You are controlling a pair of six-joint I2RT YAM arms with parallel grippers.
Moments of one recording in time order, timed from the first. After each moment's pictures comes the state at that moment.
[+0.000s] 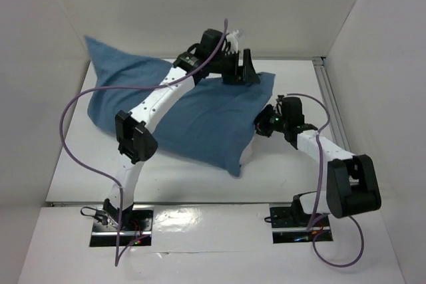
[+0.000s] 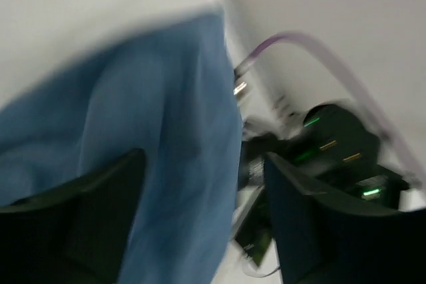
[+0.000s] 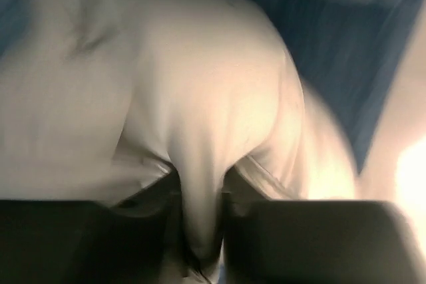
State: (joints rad) left arm -0.62 2.16 2.38 -0.67 0.51 -0.57; right arm 0.19 1.31 0.67 0.02 -0.53 0.94
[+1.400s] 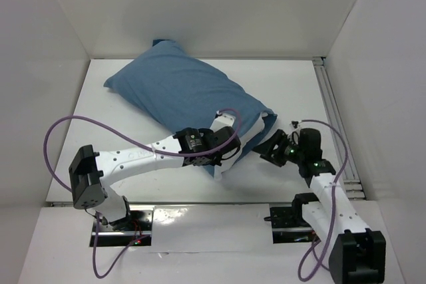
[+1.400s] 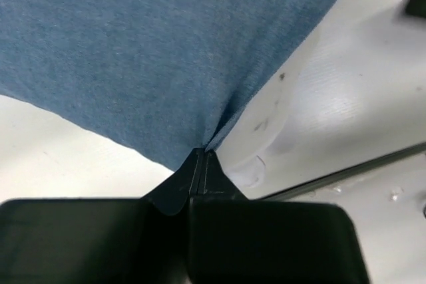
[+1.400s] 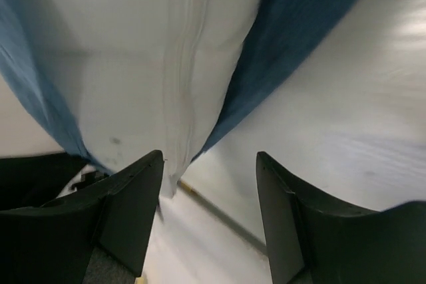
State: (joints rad) left arm -1.15 1.57 1.38 -0.88 -0.47 -0.68; right arm 0.00 0.77 0.36 -0.25 -0.64 0.75
